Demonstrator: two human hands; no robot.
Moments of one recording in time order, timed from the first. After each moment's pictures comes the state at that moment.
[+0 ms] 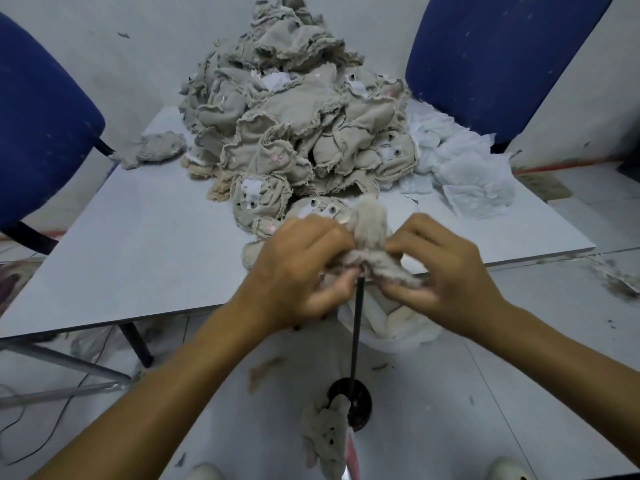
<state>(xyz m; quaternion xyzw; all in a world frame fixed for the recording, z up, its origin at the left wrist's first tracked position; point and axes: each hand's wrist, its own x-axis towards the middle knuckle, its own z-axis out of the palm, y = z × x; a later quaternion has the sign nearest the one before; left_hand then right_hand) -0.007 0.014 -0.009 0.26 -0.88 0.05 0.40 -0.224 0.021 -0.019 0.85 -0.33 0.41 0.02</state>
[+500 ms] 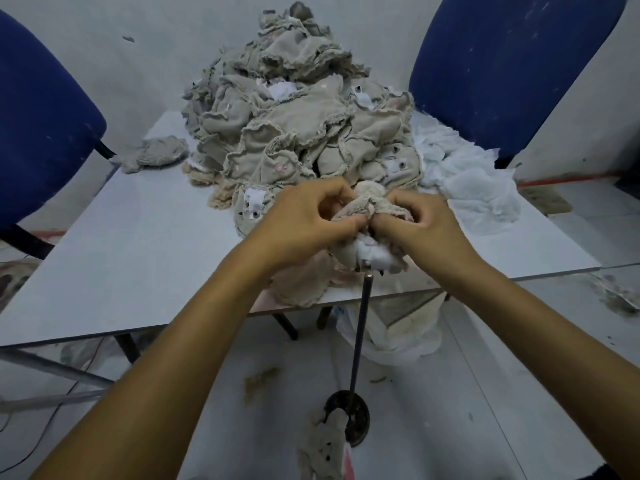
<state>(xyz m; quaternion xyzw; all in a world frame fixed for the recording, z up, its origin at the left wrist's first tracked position) -0.011 -0.039 0.027 0.44 -0.78 -0.29 0.35 -0.200 -0.028 0.010 0.68 -0.50 0.44 -0.30</state>
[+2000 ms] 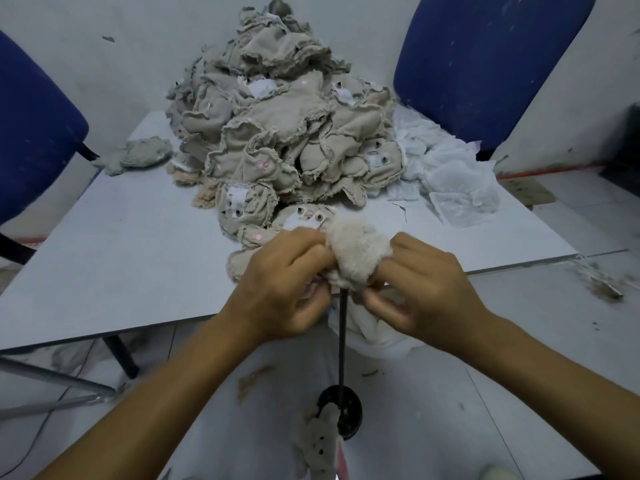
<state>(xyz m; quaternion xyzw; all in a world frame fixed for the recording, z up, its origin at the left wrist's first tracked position) -0.009 0.009 -0.017 0.27 -0.88 0.04 0.38 -0.221 0.022 -0.023 0.85 -0.29 0.41 0.14</state>
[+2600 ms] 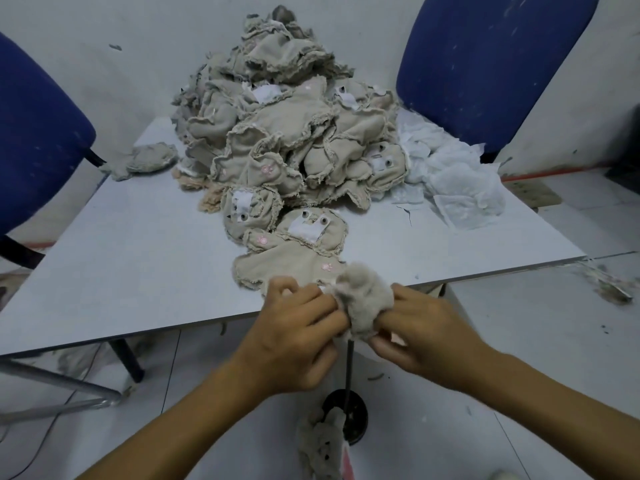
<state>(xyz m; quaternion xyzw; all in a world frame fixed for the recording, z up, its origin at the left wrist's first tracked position) -0.005 0.038 -0.056 0.29 -0.91 0.11 0.29 -0.230 0.044 -0.060 0.90 -0.34 0.27 0.01</state>
